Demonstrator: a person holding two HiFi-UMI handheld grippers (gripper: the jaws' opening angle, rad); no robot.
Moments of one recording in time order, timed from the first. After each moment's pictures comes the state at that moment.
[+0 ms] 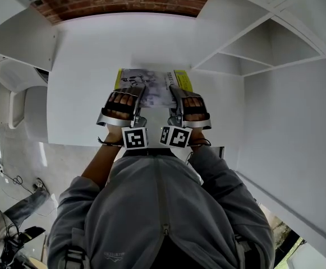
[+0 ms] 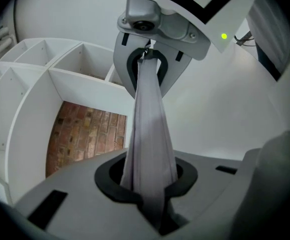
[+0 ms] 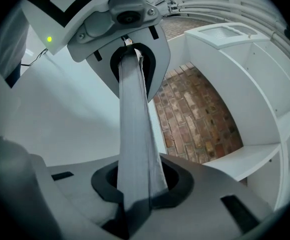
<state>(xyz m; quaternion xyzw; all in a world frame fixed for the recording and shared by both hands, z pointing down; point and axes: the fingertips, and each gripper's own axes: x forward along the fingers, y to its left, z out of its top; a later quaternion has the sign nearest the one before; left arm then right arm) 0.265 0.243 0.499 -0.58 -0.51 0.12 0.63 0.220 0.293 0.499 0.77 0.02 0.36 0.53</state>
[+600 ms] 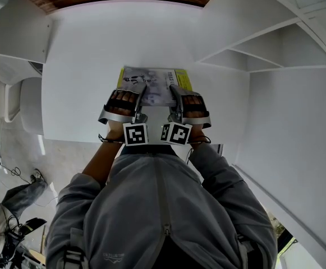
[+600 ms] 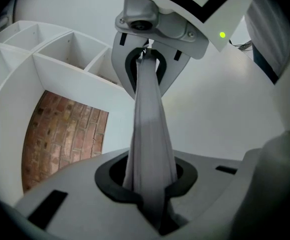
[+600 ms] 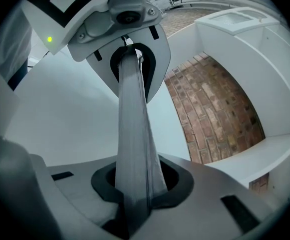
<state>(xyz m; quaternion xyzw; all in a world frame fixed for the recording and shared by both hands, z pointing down) 0.249 0.240 0.566 -0.54 -0.56 0.05 0.62 0.207 0.291 0.563 0.77 -0.04 0.41 0.49</state>
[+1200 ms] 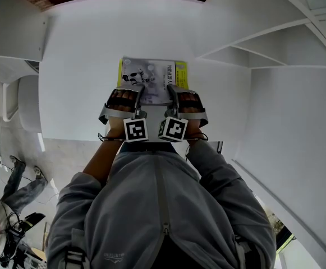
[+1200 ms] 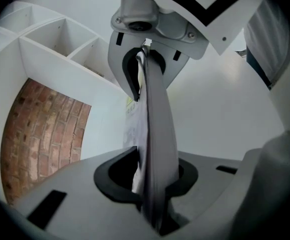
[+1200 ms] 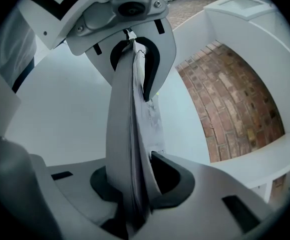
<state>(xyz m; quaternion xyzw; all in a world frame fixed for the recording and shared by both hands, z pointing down) 0.229 0.233 0.606 -0.52 -0.61 -0.03 0.60 0.192 0.284 0.606 0.74 -0.09 0.47 0.47</state>
